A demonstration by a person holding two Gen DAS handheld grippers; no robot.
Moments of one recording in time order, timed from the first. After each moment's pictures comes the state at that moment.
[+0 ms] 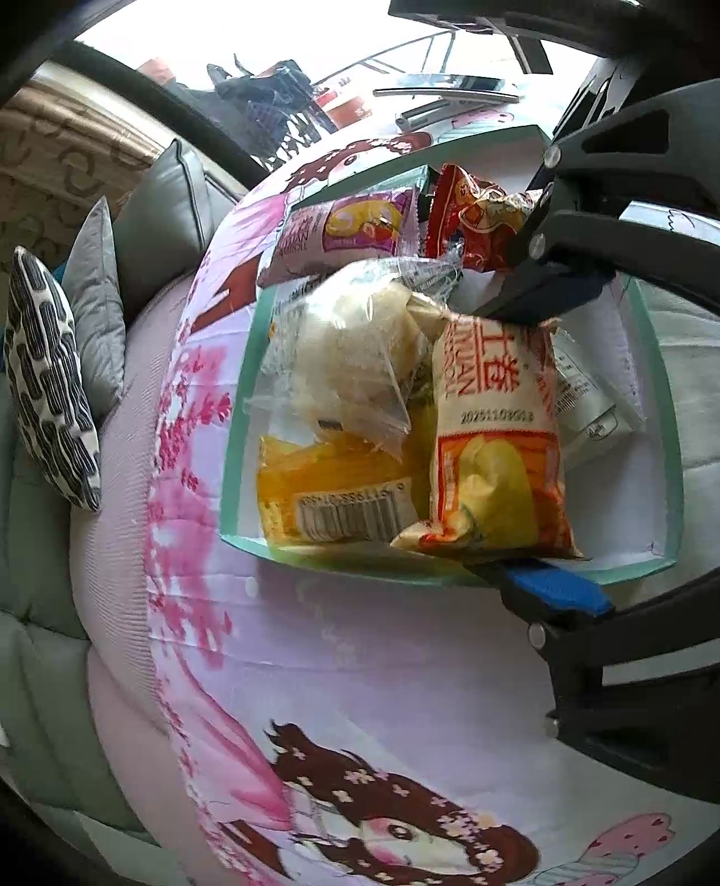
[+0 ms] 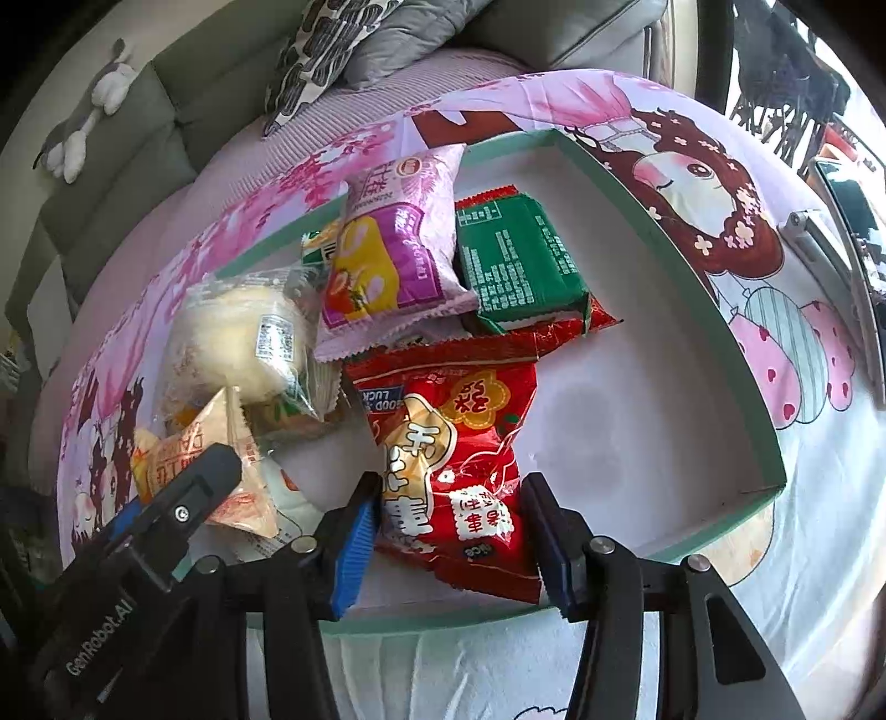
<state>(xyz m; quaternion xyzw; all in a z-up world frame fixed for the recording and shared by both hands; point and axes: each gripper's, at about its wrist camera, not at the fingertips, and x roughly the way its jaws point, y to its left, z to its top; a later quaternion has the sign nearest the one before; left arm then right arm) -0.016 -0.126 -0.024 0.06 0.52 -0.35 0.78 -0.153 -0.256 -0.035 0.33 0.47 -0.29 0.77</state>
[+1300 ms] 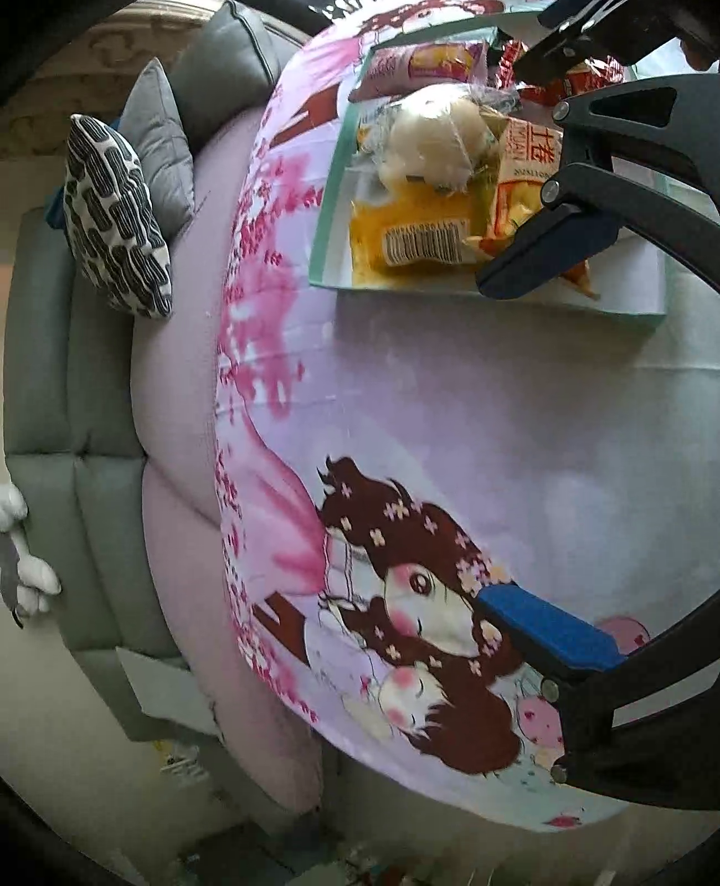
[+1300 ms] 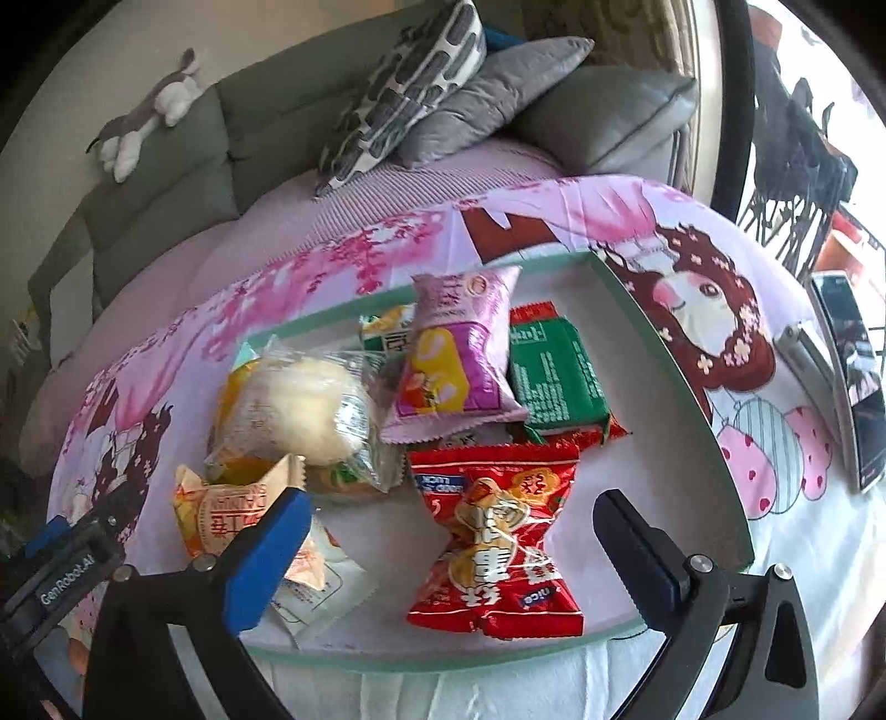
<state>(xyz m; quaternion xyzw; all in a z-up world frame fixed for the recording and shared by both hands) -0.003 -0.061 0.014 0.13 0.44 -0.12 0.88 -0.142 -0.238 0.003 0.24 0.40 -0.29 0.84</state>
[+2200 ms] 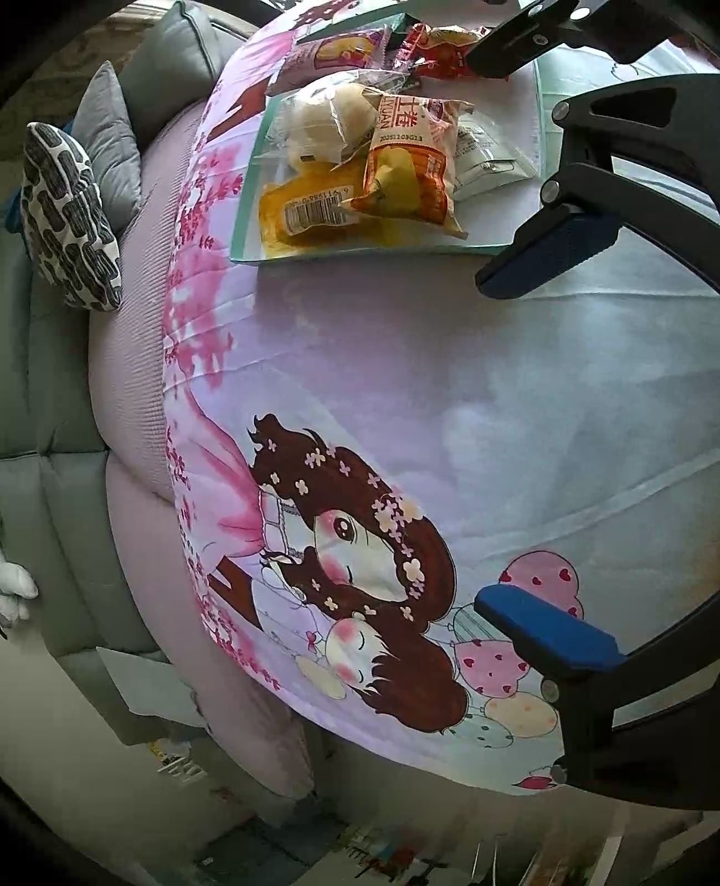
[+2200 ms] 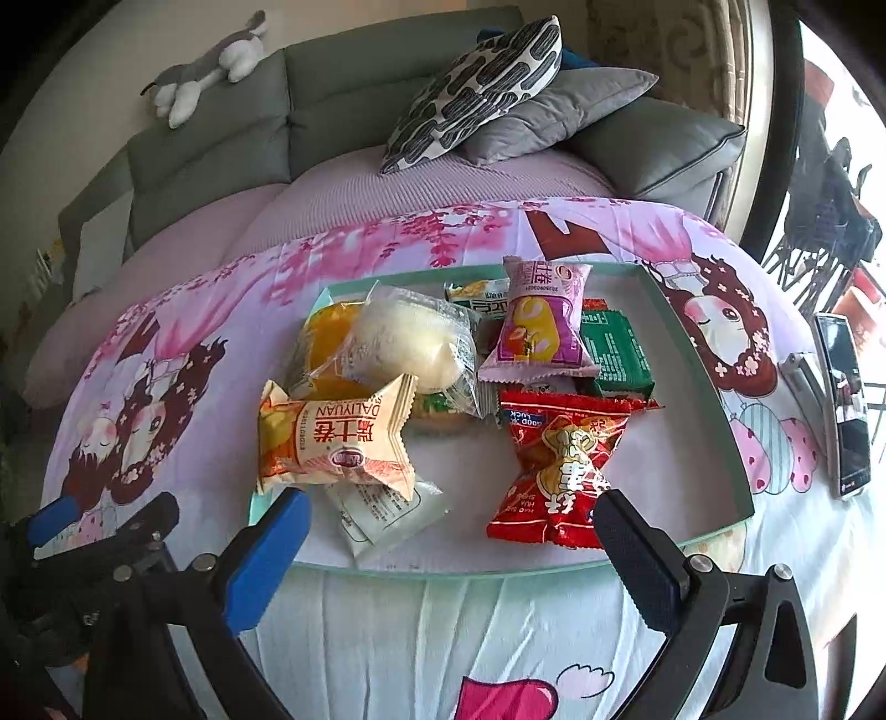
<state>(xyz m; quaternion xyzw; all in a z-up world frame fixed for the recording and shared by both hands) -0.030 -0.021 0.014 0.17 0.48 -0.11 0.85 -0.146 -0.175 0.021 0.19 0.42 -0.26 0.85</state>
